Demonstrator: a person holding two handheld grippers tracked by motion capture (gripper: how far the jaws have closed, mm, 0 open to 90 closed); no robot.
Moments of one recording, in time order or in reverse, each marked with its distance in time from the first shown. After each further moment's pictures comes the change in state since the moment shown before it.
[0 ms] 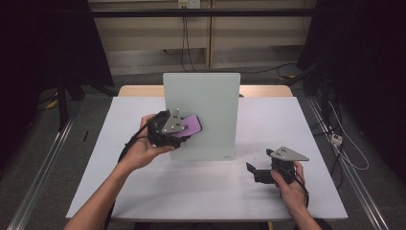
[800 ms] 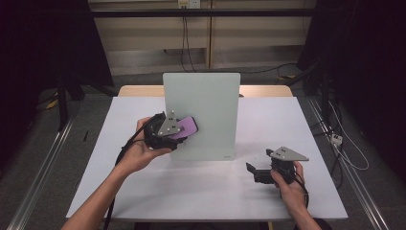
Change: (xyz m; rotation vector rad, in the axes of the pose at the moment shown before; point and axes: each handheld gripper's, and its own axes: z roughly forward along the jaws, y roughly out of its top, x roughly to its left) left arm -0.009 -0.015 0.000 0.028 0.008 -0.021; right arm 0.000 0.000 0.000 -0.001 0.001 -0.003
